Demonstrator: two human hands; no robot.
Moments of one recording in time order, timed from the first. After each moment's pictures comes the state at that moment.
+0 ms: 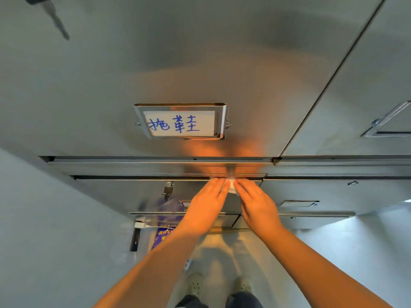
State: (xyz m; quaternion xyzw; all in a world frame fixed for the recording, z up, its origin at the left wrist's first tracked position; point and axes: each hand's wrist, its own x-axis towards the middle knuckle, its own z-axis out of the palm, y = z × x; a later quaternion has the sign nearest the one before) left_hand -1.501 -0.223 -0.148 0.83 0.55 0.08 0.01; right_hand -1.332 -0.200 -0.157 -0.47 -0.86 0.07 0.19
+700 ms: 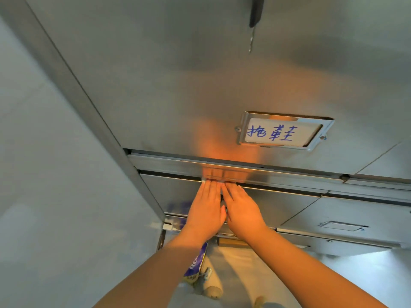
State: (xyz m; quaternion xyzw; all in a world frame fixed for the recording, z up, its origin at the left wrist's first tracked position) left_hand -1.633 -0.260 -0.154 0.74 0.67 0.03 -0.03; right_hand -1.510 -0.226 -0.134 -0.40 -0.91 0.07 0.08
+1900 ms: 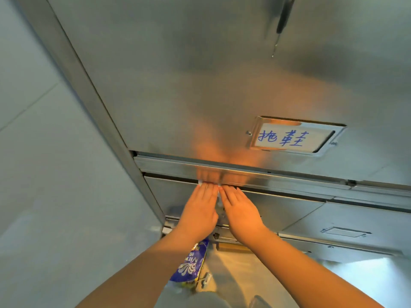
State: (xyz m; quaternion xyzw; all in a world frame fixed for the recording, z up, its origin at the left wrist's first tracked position) left_hand -1.663 -0.261 -0.151 0.76 0.65 0.07 0.03; right_hand -1.525 -0.222 -0.134 -0.37 -0.93 0.03 -0.03
